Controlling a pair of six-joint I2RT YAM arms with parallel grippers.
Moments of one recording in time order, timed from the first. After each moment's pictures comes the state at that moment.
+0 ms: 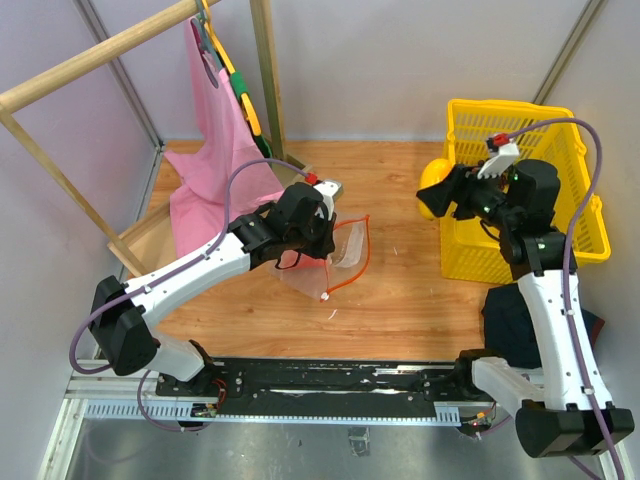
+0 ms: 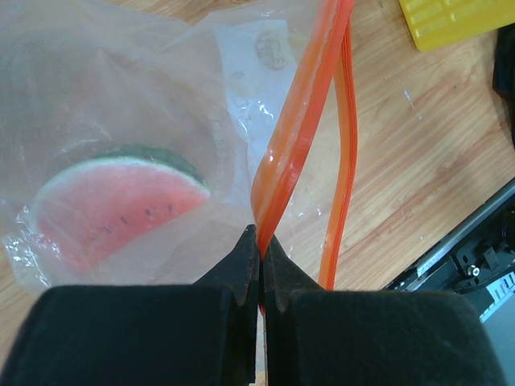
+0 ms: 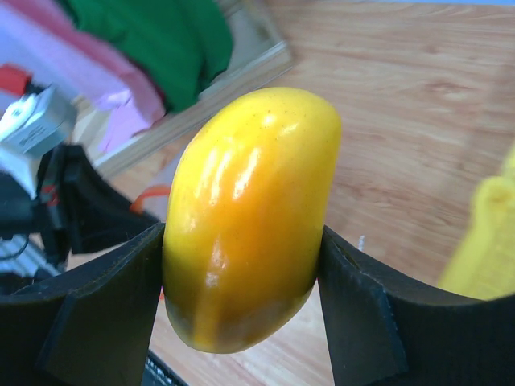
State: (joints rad) left arm -0.82 1.42 1.23 -0.50 -0.01 -0.35; right arm 0.10 0.99 1.19 -0.52 -0.49 0.25
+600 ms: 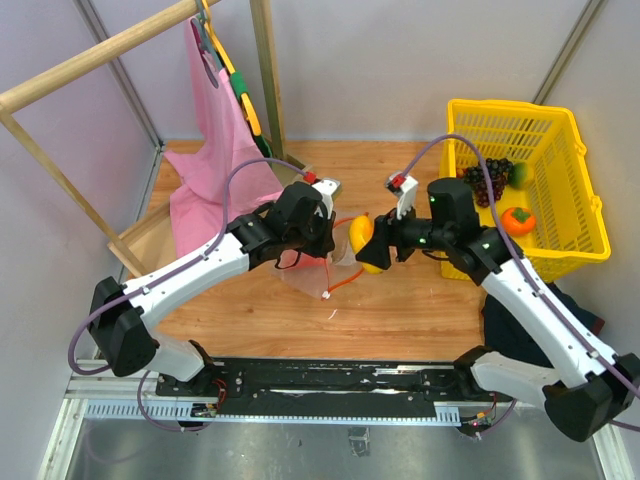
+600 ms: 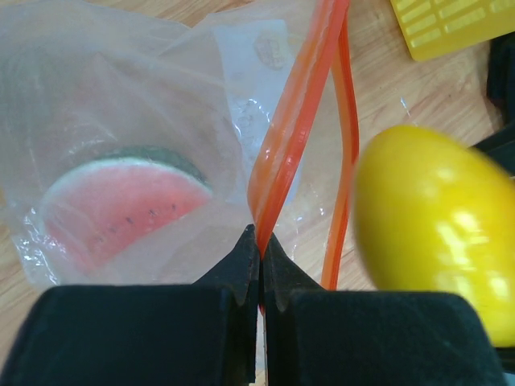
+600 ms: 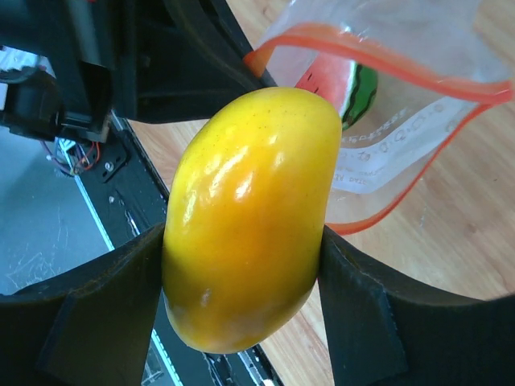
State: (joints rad) left arm -0.82 1.41 1.23 -0.49 -0.02 -0.35; right arm 0.57 1.12 1.10 -0.58 -0.52 0.12
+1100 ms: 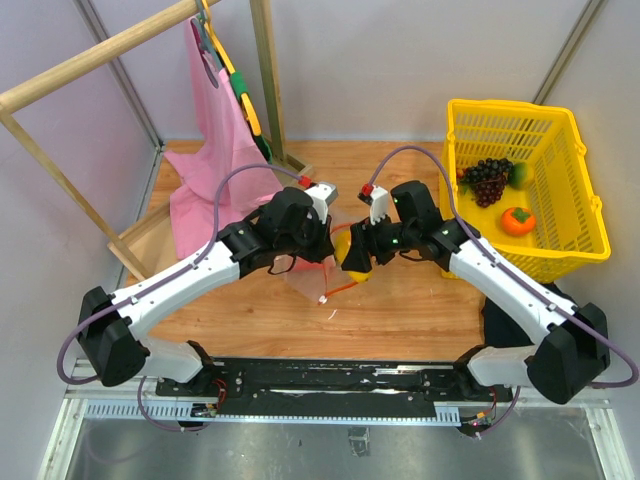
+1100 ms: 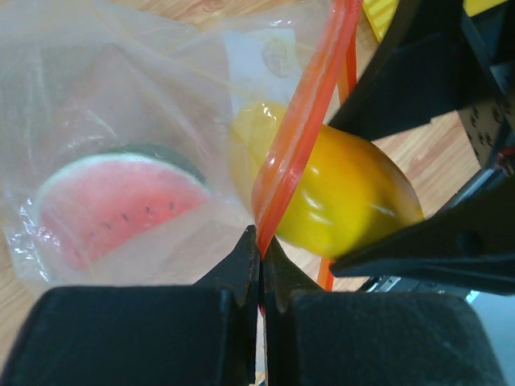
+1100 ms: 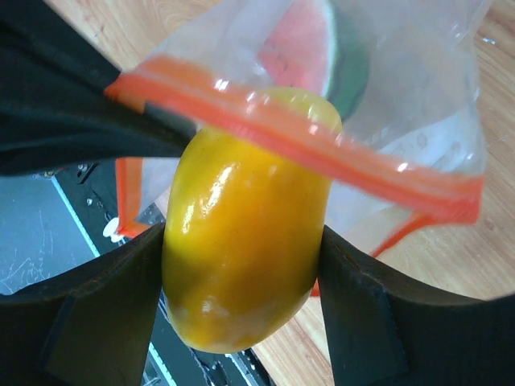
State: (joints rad) left arm -0.82 1.34 1.15 -0.44 0.05 -0.35; right arm 0.60 1.28 1.07 -0.53 -0.50 0.14
